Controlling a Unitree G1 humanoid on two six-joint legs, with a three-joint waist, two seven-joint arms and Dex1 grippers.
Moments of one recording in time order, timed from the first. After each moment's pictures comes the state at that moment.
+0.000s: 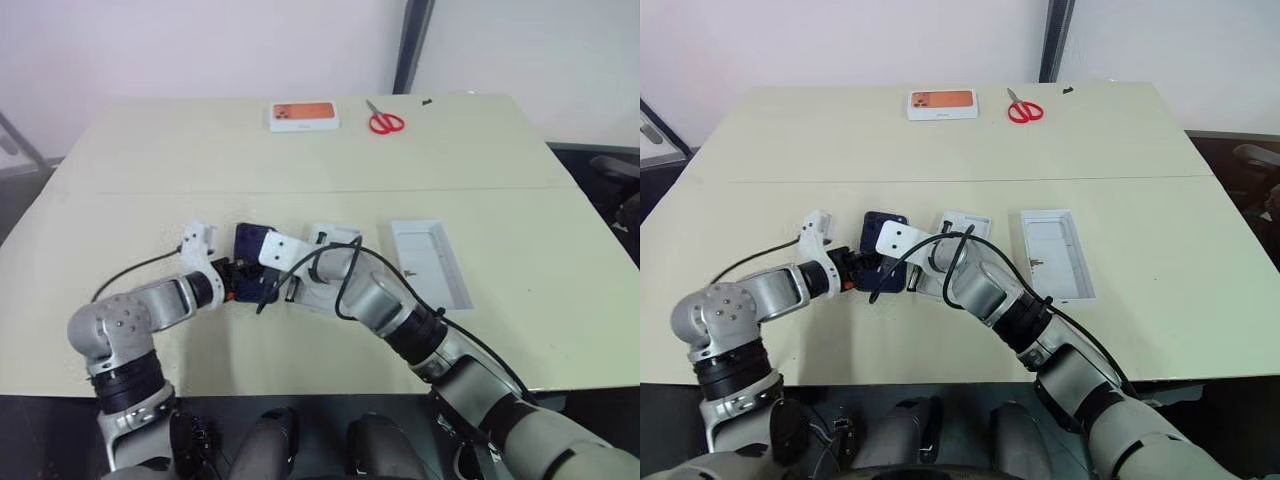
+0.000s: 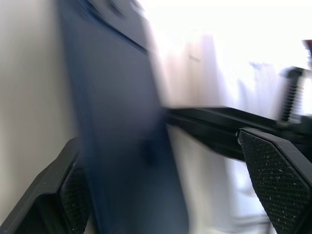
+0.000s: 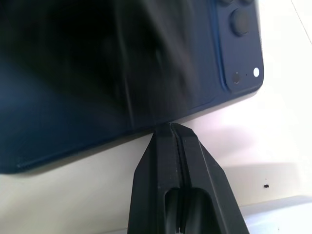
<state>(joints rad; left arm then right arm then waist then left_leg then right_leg) -0.47 0.15 0.55 -0.27 -0.70 1.57 -0.23 -0.80 -0.11 0.63 0.18 -0.30 0.69 0.64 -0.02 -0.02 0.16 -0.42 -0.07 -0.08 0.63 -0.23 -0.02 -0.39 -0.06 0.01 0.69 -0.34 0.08</state>
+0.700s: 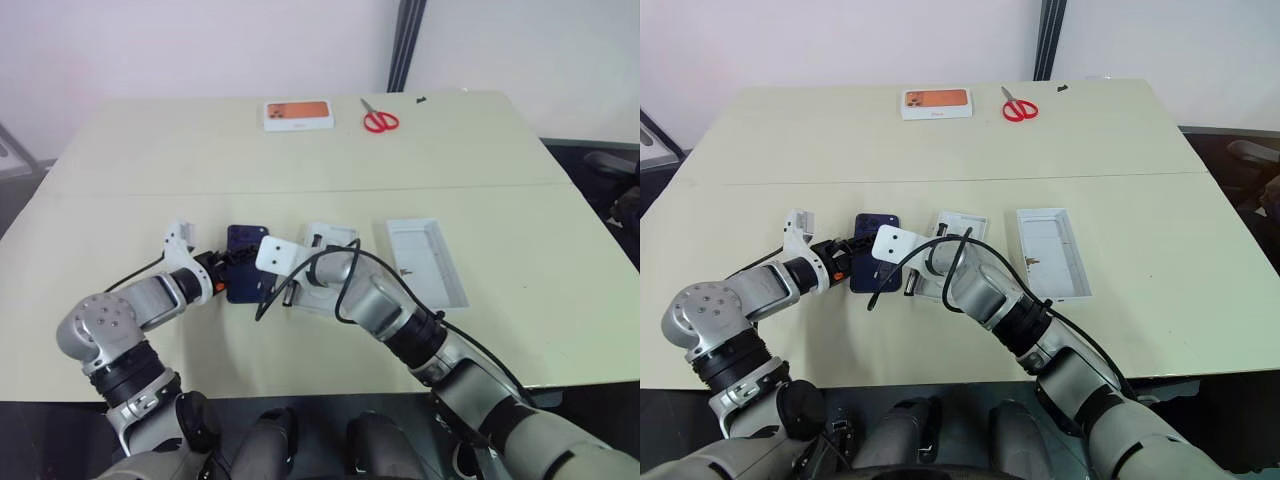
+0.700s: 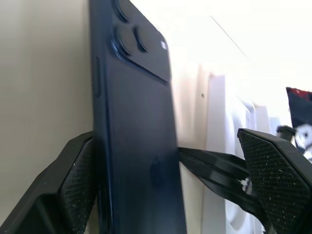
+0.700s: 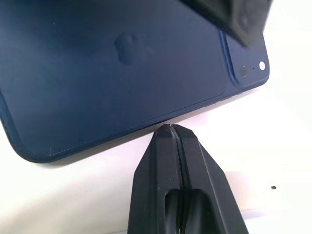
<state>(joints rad) -0.54 0.12 0.77 -0.20 -0.69 1.61 -0.17 -0.78 -0.11 0.64 0.16 -0.31 0.67 0.66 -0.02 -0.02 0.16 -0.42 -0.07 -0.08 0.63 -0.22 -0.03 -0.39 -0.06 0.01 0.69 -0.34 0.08</state>
